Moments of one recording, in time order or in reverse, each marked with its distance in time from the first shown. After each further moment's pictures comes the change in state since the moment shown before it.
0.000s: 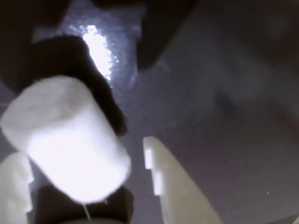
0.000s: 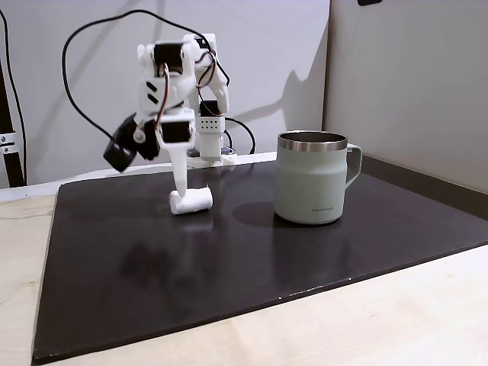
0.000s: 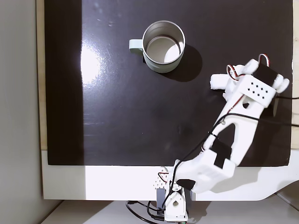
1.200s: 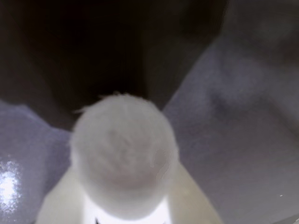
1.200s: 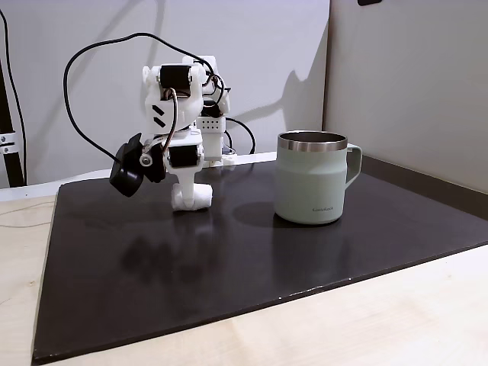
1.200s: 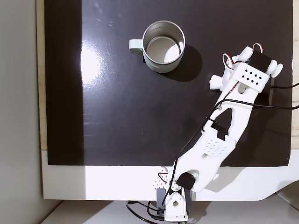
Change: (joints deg) arm -1.8 -20.8 -28.7 11.2 1.3
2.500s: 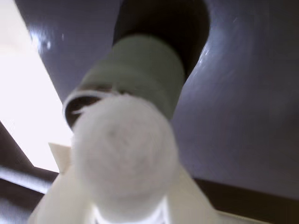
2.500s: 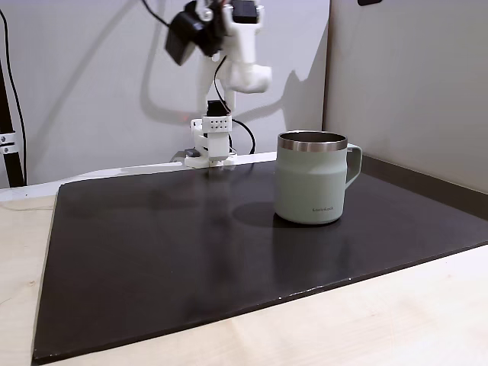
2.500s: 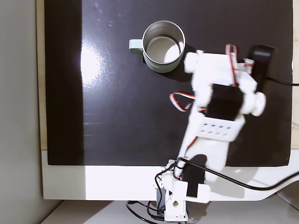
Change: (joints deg) arm -20.0 43.6 9.1 0.9 10.4
